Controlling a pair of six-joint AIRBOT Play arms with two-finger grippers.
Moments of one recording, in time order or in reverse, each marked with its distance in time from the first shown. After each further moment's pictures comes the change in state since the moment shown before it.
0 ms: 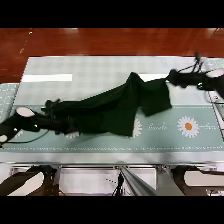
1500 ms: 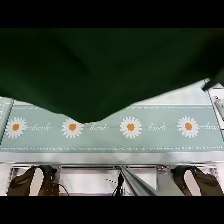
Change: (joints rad) left arm 0.378 0.568 1.295 0.340 -0.227 -0.259; right arm -0.066 0.868 0.480 -0.834 0.497 0.365
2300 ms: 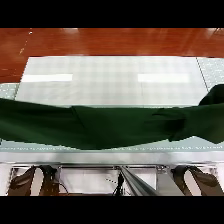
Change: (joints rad) left arm 0.001 0.064 -0.130 -0.013 -0.377 -0.056; right arm 0.071 -0.002 -0.027 0.028 0.465 -0.039
